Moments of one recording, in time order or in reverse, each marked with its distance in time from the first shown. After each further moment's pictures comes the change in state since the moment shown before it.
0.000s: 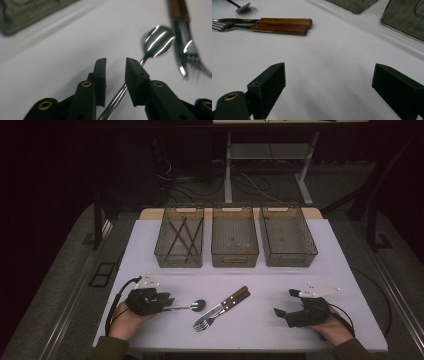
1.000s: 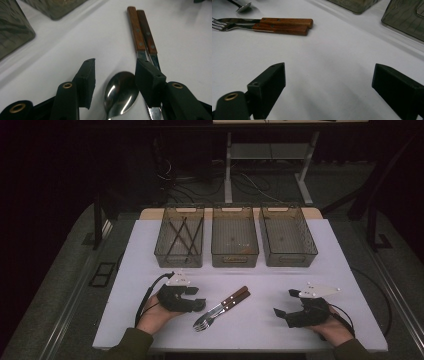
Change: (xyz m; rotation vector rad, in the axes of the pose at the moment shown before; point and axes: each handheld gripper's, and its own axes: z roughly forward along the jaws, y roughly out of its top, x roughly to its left) left arm -0.033 0.034 0.053 -0.016 -0.120 0.125; right arm 0.001 0.000 -0.001 0.000 0.002 -0.004
